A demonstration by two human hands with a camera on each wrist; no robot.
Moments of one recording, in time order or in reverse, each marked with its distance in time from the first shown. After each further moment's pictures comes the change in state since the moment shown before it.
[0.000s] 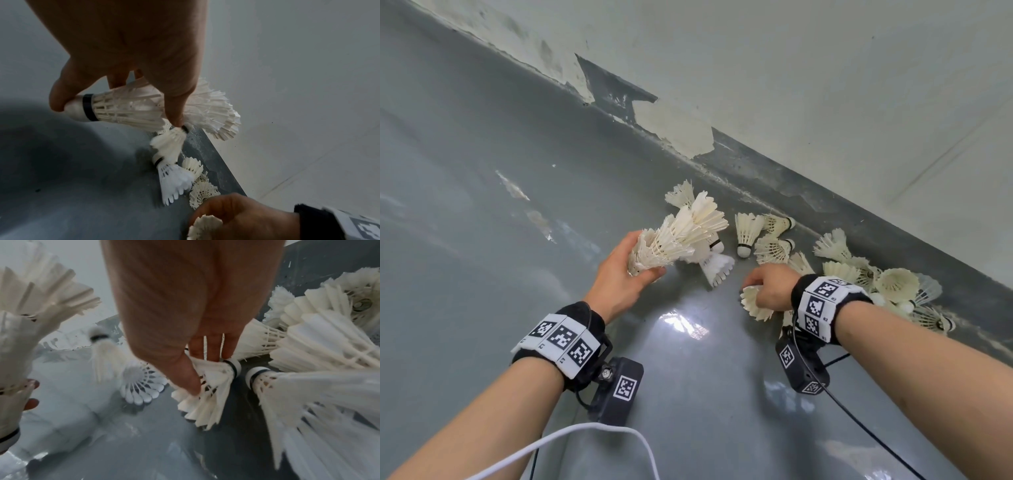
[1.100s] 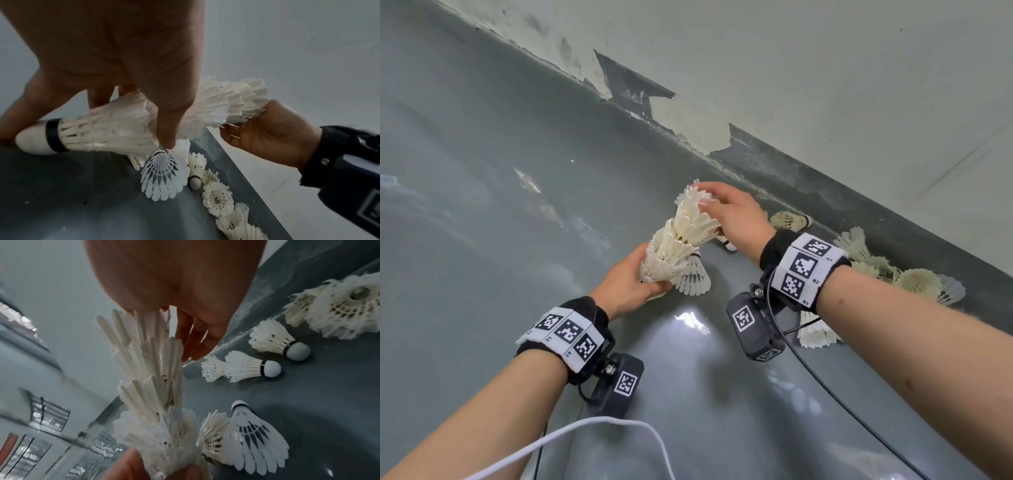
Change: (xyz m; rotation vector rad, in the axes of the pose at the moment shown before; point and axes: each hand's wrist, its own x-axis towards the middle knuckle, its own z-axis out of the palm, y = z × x) left_hand -0.002 -0.019 -0.016 0.145 -0.183 -0.146; right_hand -0.007 -0.114 -0.045 0.930 0.379 -0.362
